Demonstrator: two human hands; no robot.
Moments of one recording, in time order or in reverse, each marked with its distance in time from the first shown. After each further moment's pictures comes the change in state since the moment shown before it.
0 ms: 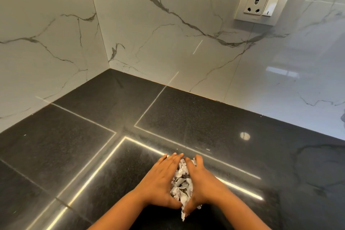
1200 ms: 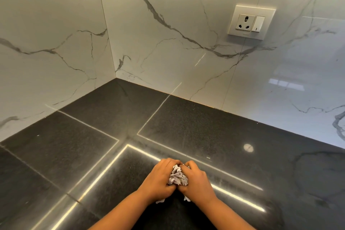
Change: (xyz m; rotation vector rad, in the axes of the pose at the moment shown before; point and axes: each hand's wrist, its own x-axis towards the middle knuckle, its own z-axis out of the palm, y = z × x) left_hand 0.001 0.004 0.016 -0.226 0.321 -0.060; right_hand 0.009 0.003 0.038 0.040 0.445 -0.133
